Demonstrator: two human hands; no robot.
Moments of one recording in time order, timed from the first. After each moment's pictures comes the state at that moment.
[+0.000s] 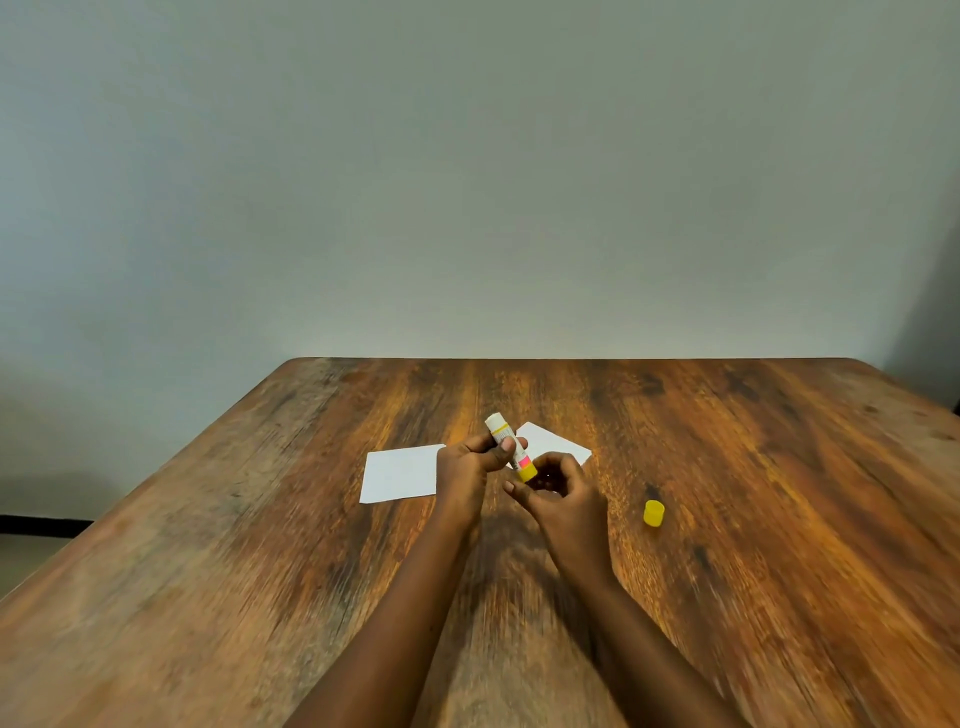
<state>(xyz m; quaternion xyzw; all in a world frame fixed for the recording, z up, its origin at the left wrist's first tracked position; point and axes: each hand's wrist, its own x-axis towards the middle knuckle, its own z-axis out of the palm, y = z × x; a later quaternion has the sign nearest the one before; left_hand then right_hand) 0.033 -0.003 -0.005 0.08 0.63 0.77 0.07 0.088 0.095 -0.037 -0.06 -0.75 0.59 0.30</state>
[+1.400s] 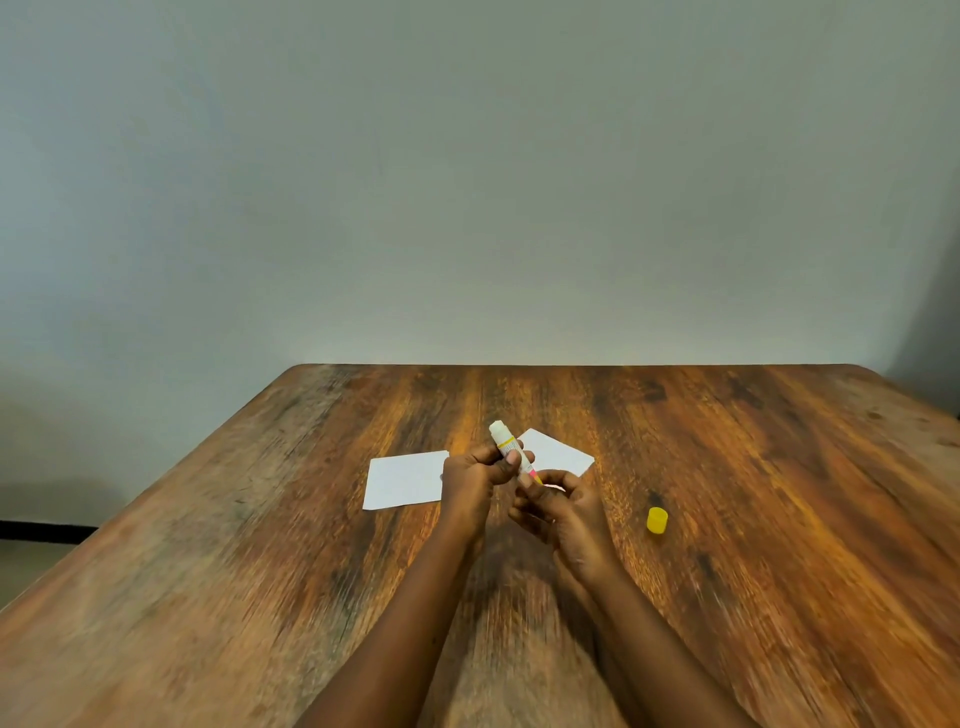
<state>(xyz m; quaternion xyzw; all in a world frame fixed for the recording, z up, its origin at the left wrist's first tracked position) 0.037 -0.002 -0.005 0.08 0.63 0.77 0.10 0.089 0.097 -0.030 -0.08 -0.50 0.85 0.12</state>
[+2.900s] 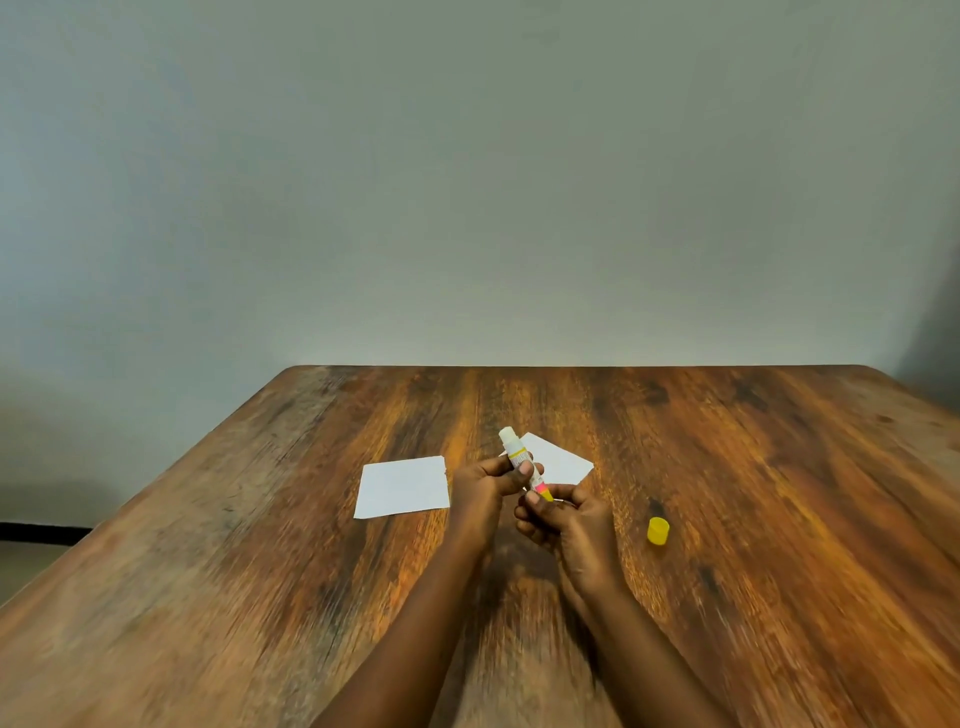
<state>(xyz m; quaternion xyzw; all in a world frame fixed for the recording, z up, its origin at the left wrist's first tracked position) 0.029 0.014 -0.016 0.10 0.64 0.75 0.10 0.081 0.108 -0.038 -0.15 -0.53 0.82 0.17</state>
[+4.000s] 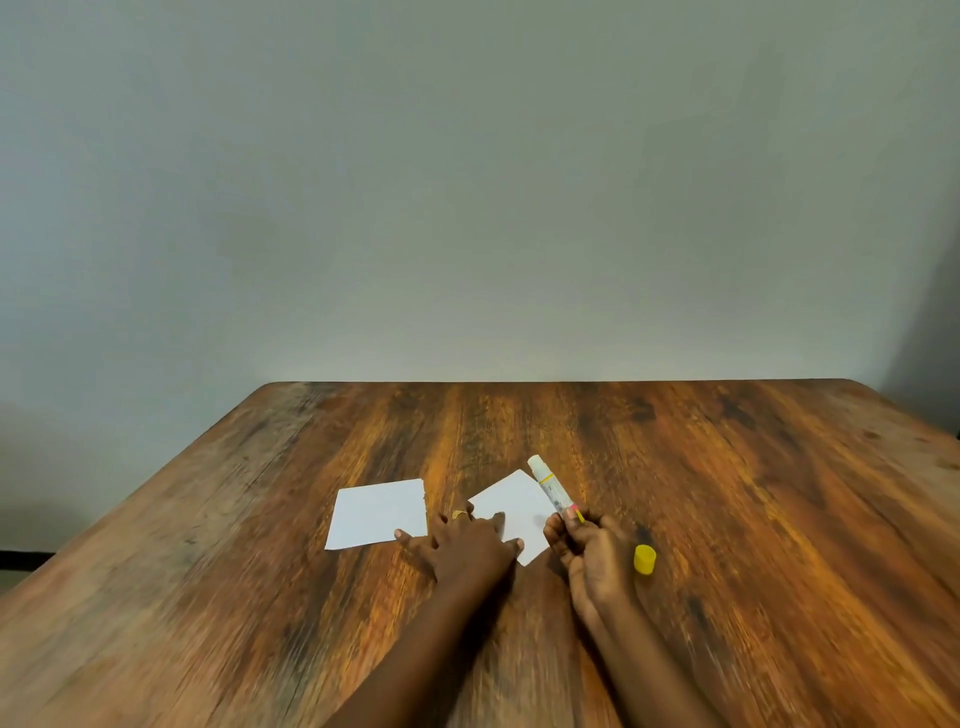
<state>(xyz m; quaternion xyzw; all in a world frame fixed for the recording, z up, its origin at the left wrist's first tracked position) -0.004 0.041 -0.064 0.09 0.98 0.13 0.10 0.055 0.150 -0.057 -0.25 -0.39 0.86 0.22</state>
